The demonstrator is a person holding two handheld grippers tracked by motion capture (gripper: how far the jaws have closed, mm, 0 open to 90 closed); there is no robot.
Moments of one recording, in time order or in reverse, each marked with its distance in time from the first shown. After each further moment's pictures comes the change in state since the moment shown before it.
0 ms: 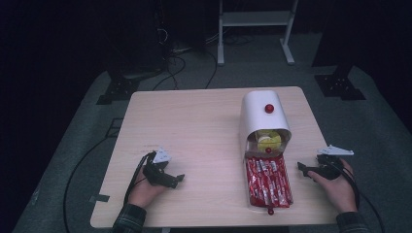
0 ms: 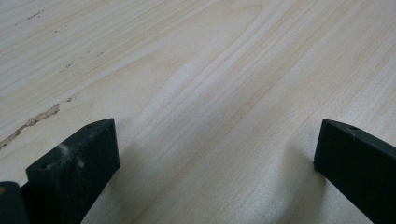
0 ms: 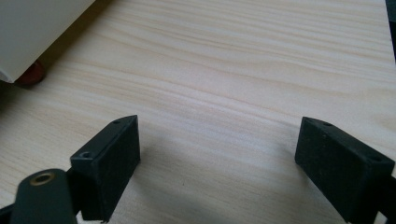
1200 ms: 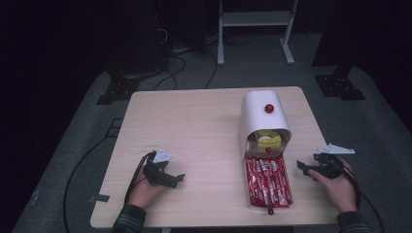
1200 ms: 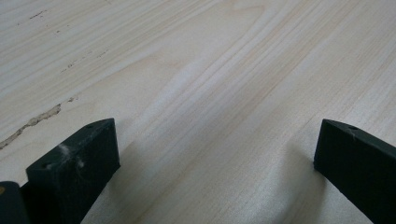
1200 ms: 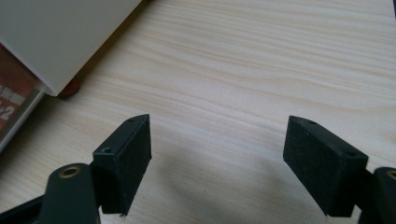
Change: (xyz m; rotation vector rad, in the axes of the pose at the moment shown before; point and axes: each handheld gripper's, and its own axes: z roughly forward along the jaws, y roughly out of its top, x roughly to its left) left arm 0.000 0.000 0.001 -0.006 0.007 -0.008; right arm 0.006 0.008 -0.008 -0.016 0.040 -0.011
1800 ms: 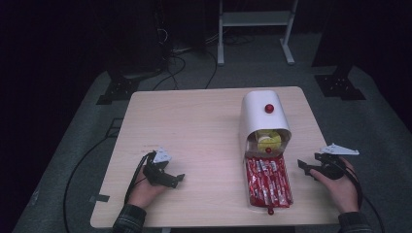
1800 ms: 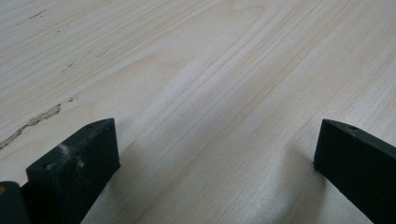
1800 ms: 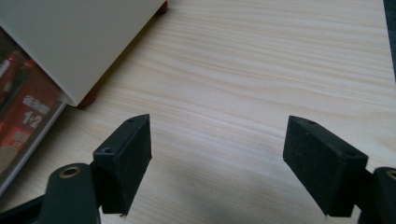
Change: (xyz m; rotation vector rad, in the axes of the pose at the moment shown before) left arm 0.000 0.000 0.000 0.000 0.000 0.000; right arm 0.001 0.002 -0.010 -0.040 0.015 0.013
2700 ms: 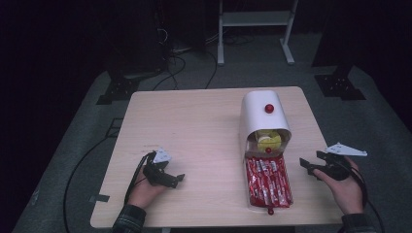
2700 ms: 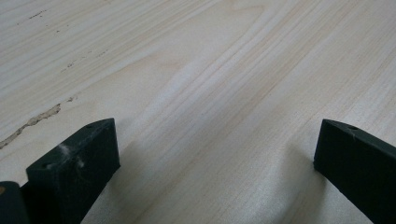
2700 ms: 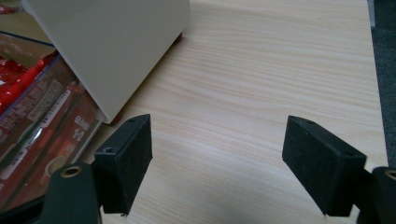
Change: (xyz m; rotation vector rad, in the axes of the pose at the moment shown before) left arm 0.000 0.000 0.000 0.000 0.000 0.001; right arm 0.005 0.008 -0.020 -0.061 0.029 0.003
